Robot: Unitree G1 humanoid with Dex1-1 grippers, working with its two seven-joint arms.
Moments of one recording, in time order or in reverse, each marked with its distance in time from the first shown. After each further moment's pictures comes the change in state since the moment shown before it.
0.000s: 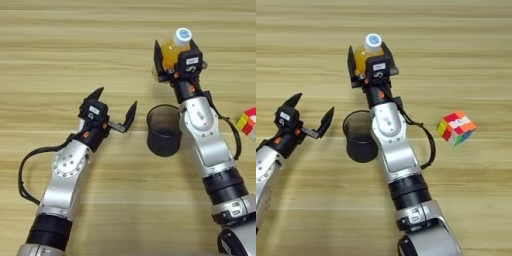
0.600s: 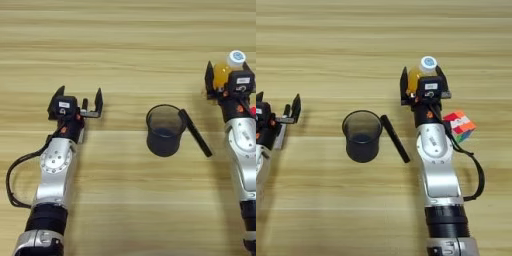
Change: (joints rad) left arm -0.092 -0.016 0.182 0.255 0.003 -0.155 0.212; right arm 0.230 -0.127 -0.148 -0.211 0.025 0.152 0.037
